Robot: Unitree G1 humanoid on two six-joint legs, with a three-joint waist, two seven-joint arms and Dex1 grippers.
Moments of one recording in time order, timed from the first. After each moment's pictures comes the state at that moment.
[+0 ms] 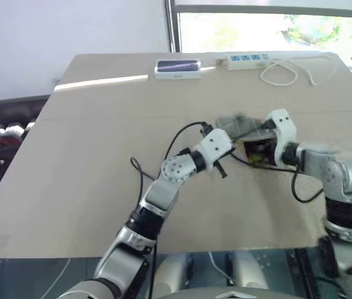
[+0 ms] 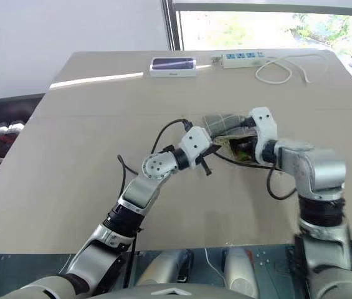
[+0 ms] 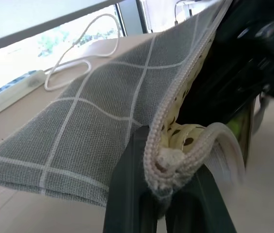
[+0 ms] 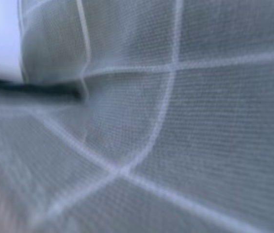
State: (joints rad) left arm -0.53 0.13 -0.34 0.14 0.05 0.05 -0.57; right arm -0.52 -0.57 0.02 -0.34 0.29 1.19 0.56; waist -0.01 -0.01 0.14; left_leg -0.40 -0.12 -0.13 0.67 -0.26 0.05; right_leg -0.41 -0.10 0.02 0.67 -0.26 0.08
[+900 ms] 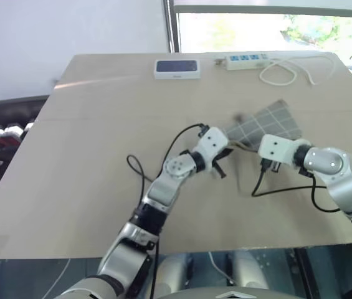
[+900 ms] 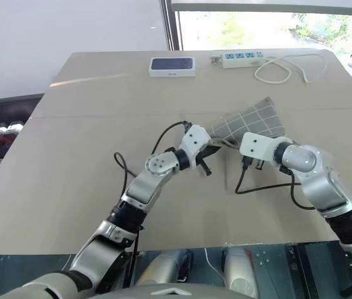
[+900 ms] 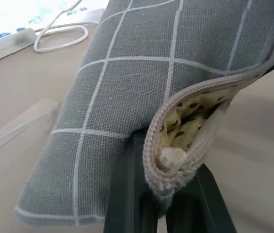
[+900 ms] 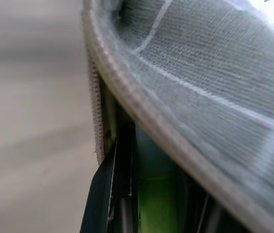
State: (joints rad) left arm -0.52 0.10 -0.32 0.16 -0.04 0.18 -0.61; right arm -0.41 -0.82 0.30 -0.22 -0.22 0.37 0.71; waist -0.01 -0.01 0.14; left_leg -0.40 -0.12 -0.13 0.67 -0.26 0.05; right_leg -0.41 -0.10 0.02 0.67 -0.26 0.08
